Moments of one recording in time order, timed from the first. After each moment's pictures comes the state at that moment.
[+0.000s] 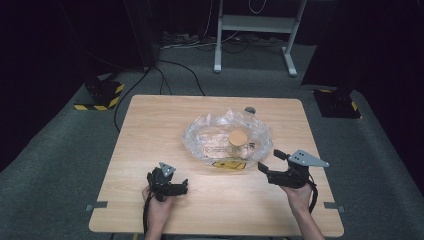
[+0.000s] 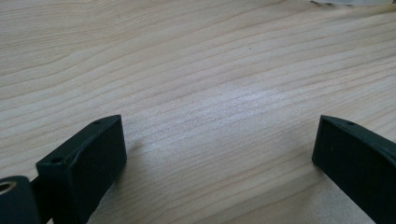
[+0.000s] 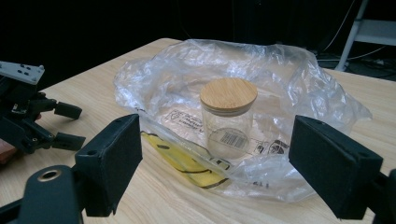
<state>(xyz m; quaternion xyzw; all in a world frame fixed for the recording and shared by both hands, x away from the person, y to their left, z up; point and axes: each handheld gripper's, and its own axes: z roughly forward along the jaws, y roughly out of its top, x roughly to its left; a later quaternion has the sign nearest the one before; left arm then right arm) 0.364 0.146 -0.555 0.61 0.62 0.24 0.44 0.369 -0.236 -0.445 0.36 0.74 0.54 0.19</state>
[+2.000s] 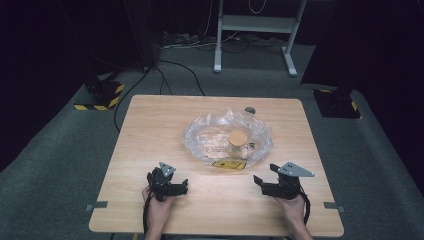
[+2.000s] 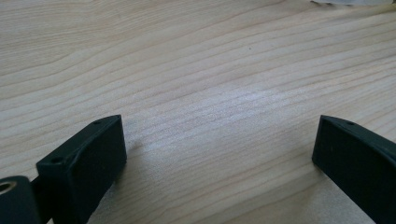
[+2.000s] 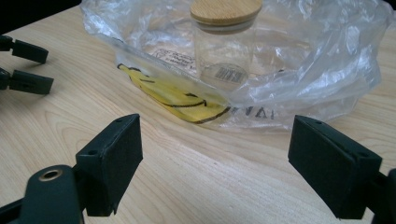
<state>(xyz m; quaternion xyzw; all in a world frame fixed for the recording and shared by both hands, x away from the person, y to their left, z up) 0.364 0.146 -0.555 0.61 0.62 0.24 0.43 0.363 -0.228 -0.497 0.40 0.77 0.47 0.19</state>
